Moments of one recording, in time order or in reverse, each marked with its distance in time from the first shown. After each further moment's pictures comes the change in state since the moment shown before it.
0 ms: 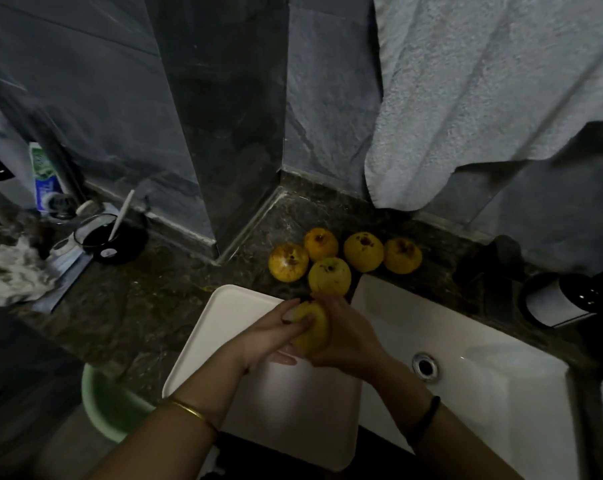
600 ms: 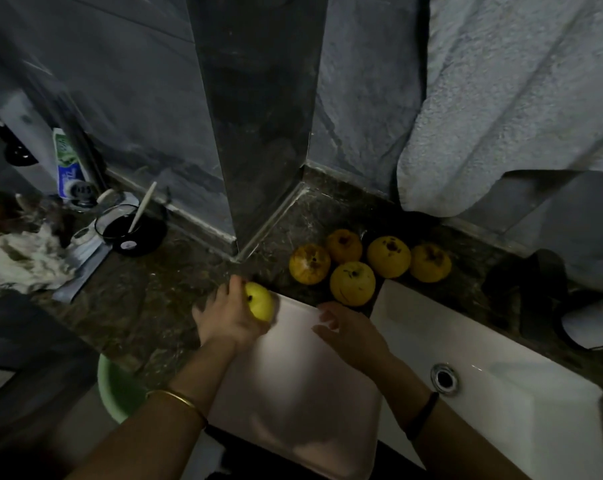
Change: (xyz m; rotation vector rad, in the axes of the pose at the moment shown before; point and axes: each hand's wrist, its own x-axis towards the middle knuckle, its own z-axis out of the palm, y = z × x) left_hand 0.009 -0.021 -0.068 0.801 0.746 -0.088; right_hand 0.036 -0.001 0.022 0.002 -0.080 0.161
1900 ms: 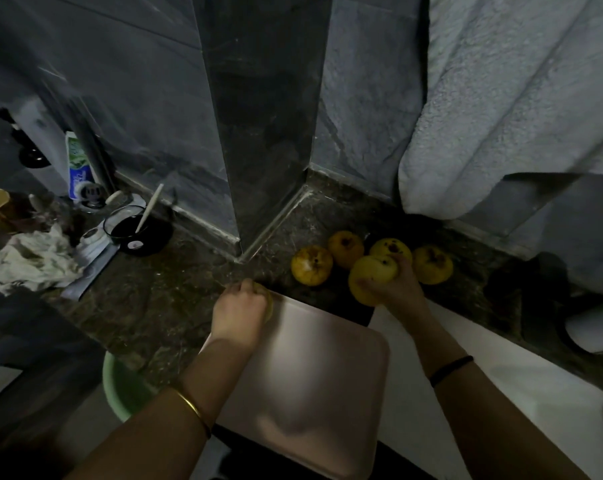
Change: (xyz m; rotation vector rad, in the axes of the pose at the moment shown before) left_hand -0.021 0.026 -0.022 0.622 0.086 0.335; right_hand 0.032 0.023 -0.066 0.520 0.383 0.181
